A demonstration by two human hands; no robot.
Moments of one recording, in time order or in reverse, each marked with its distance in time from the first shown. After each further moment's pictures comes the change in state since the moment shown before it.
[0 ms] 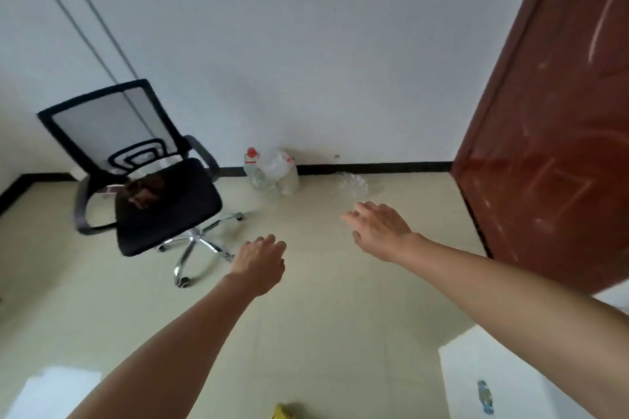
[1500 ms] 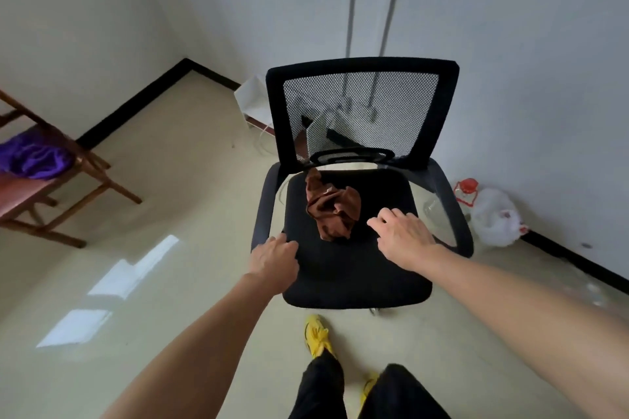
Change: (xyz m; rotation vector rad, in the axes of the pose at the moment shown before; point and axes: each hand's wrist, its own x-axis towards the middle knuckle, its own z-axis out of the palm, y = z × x) left_hand 0.202 -0.776 0.158 -0.396 -0.249 -0.585; right_hand 0.794 -0.432 0.137 -0.097 -0.285 -0.420
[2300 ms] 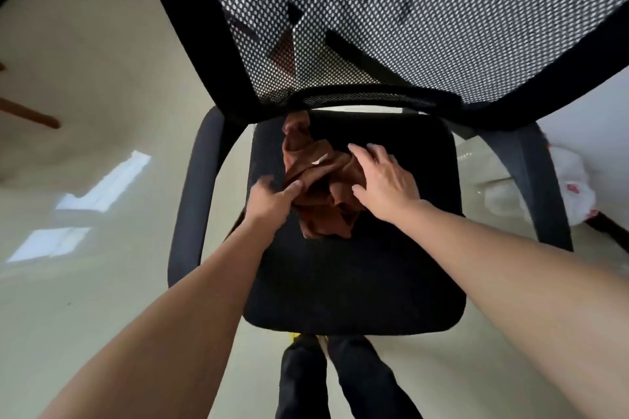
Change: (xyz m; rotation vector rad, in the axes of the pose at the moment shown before) left_hand 0.274 -0.006 0.124 -1.162 0.014 -0.599; right_hand 0.237 0.045 0.169 0.381 -0.124 0.177
